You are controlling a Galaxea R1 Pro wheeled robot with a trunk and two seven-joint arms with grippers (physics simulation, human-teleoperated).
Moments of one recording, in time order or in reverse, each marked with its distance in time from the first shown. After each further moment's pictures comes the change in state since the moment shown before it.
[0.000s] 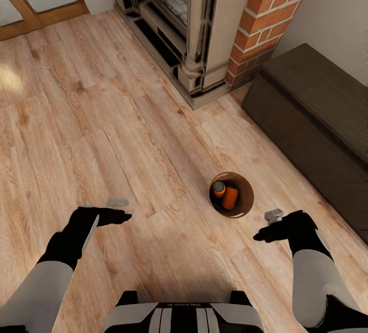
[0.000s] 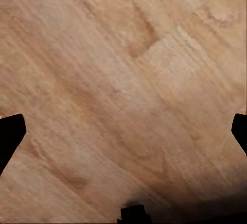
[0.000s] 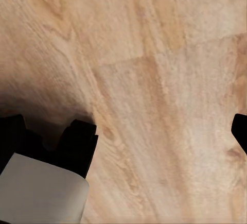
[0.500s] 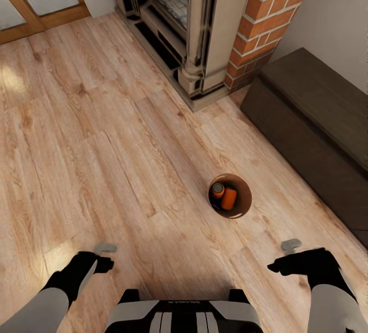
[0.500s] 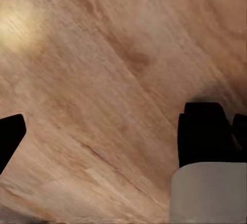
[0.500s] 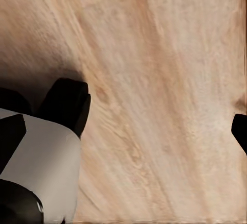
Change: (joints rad) left arm 0.077 0.012 0.009 0.448 0.024 -0.216 0.341; right arm 0.156 -0.036 -0.208 0.016 -0.003 -0.198 -0.059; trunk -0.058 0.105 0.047
